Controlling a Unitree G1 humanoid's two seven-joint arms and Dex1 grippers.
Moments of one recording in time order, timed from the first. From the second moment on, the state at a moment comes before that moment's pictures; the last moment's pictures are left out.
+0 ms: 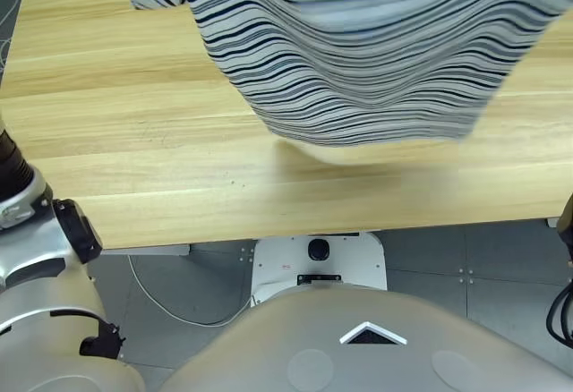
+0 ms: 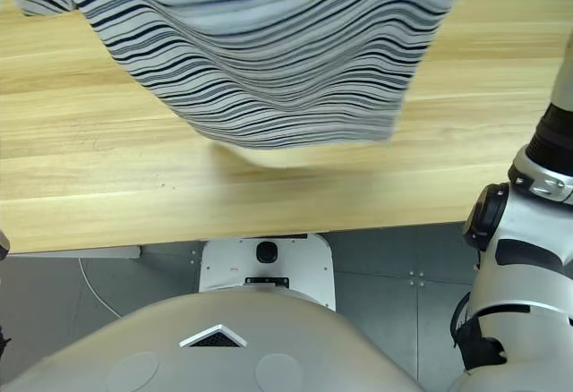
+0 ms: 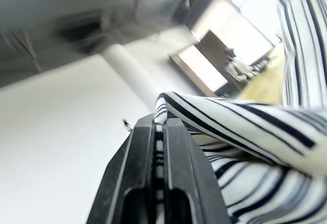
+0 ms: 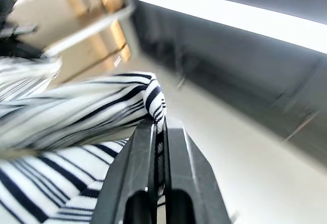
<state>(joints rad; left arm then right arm) -0.72 0.78 0.08 -0.07 -0.41 0.15 -0.72 -0.76 -0.67 -0.01 0.08 0.32 -0.23 0.76</state>
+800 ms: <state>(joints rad) -0.06 0.76 -0.46 0.19 -0.02 -0.37 -0.78 -0.14 -0.74 0.45 0.03 0.24 -0.47 0.98</state>
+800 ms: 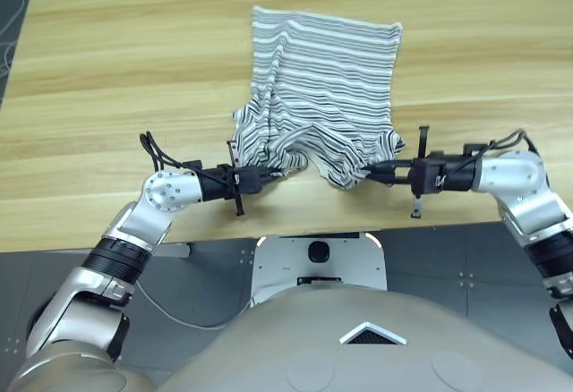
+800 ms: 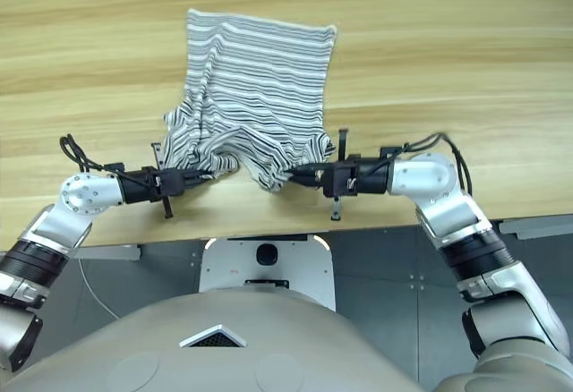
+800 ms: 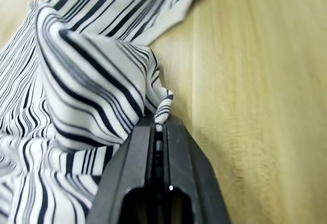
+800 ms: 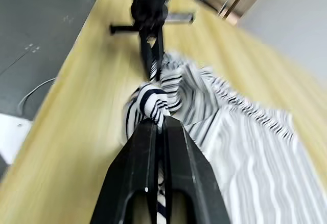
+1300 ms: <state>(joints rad) 0.05 0.79 -0.26 0.11 -0.10 -0.38 -0.84 -0.14 -0.69 0.36 0.21 0.04 -0.56 0.96</state>
